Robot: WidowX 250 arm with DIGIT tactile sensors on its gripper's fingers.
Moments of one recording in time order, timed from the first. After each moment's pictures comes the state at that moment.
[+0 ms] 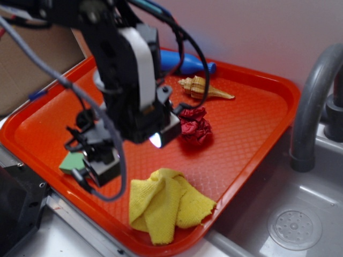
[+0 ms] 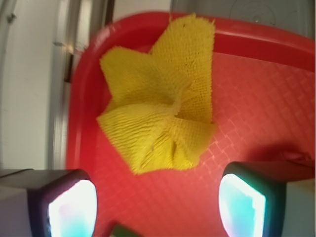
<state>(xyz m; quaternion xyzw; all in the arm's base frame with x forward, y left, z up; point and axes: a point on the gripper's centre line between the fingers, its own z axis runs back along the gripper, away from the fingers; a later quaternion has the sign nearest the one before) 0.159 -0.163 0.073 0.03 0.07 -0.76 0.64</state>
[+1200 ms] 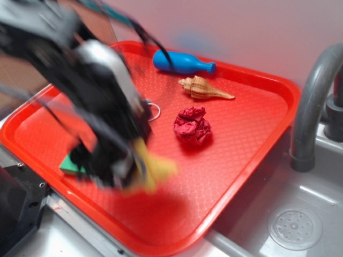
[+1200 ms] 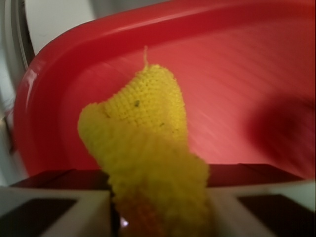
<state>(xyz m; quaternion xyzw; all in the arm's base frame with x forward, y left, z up) 0.162 -0.141 0.092 0.06 -0.06 -0.51 0.86</state>
